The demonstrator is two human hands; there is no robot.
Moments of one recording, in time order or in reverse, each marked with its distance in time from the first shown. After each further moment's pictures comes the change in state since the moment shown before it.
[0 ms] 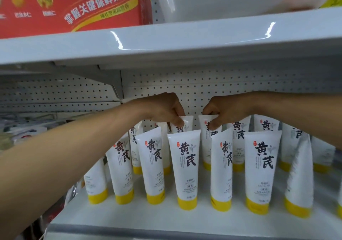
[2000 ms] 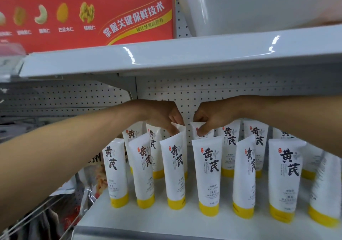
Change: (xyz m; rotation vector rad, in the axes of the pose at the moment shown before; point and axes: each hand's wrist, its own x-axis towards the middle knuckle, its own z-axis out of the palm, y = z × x) left_hand -0.003 -0.066 -0.019 0.133 -0.110 -0.020; right_hand 0.040 -0.055 0.000 -0.101 -0.025 -0.065
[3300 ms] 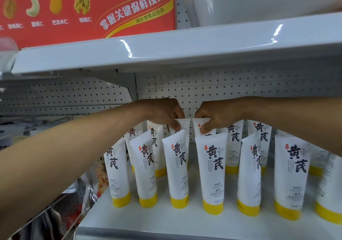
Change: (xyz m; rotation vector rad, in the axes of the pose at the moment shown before) left_hand 0.006 0.007 0.006 -0.008 0.045 0.063; right_hand 0.005 0.006 0.012 0.097 0.049 -0.023
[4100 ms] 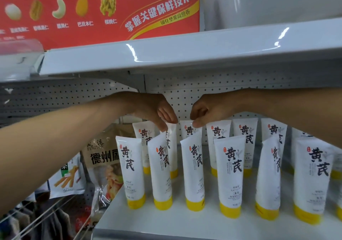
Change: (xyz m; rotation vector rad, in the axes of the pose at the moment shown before) left_hand -0.044 -0.044 -0.033 -0.151 -0.111 0.019; right_hand 0.023 -0.032 -0.017 -0.014 0.016 0.008
